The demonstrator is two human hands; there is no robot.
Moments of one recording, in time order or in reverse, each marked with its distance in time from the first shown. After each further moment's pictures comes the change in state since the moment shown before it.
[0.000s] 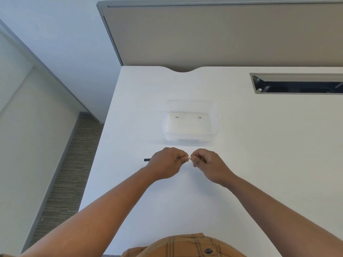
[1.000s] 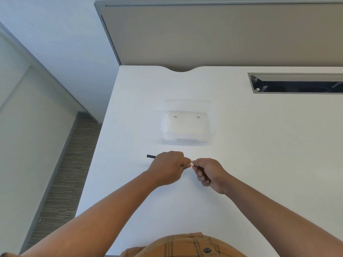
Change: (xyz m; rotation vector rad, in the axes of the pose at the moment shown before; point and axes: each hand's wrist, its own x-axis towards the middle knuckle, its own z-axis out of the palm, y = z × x) left_hand -0.004 0.001 0.016 0.246 0.047 0.216; right_hand -0.004 -0.003 0.008 0.431 -0.050 0.501
